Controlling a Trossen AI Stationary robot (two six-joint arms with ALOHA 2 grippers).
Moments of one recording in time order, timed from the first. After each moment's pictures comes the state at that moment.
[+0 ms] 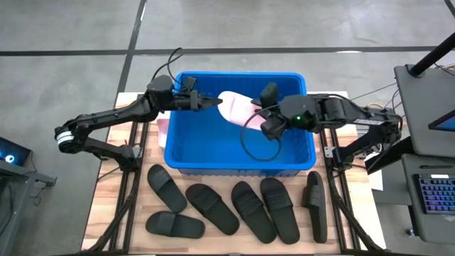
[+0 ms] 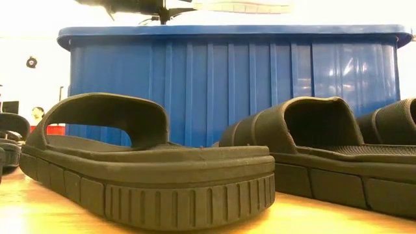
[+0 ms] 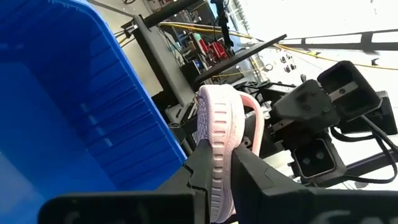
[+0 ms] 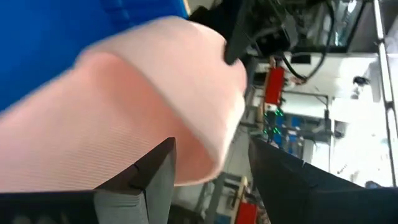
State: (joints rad) left arm 0.45 1.21 1.01 0.25 0.39 -1.07; right arm 0.06 1.44 1.73 -0.83 0.59 -1.22
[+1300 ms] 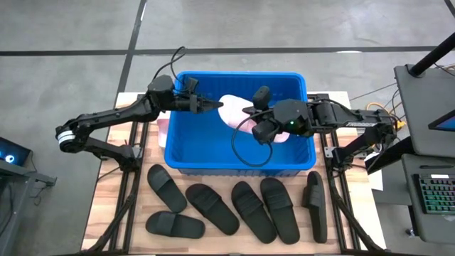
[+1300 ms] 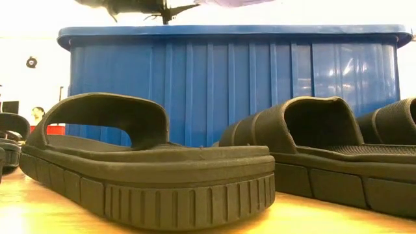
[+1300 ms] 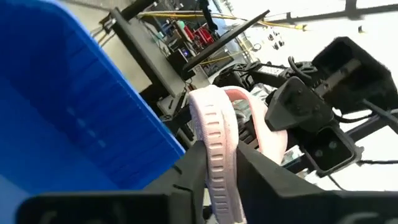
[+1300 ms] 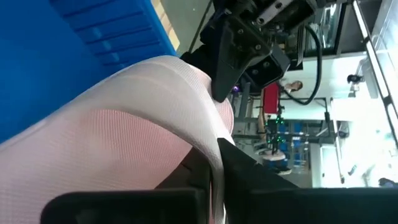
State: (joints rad) left arm 0.45 1.22 1.01 0.29 0.47 -0.93; right arm 0.09 1.49 1.73 -0.70 0.55 -1.13
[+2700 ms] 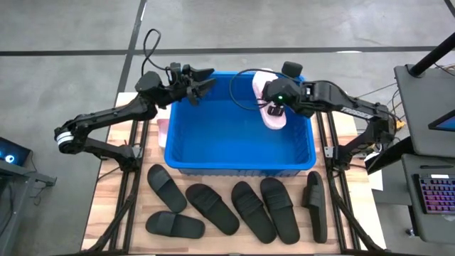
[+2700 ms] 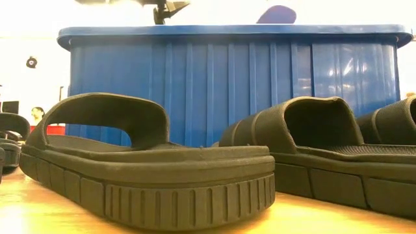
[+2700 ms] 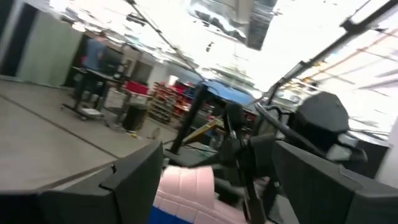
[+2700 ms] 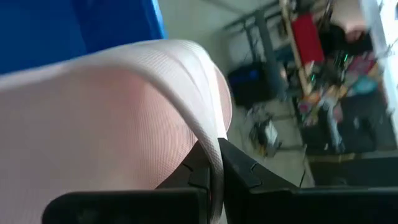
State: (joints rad) left arm 0.48 1.21 1.02 0.54 0.14 -0.46; right arm -0.21 1.49 1.71 -1.07 0.83 -0.38
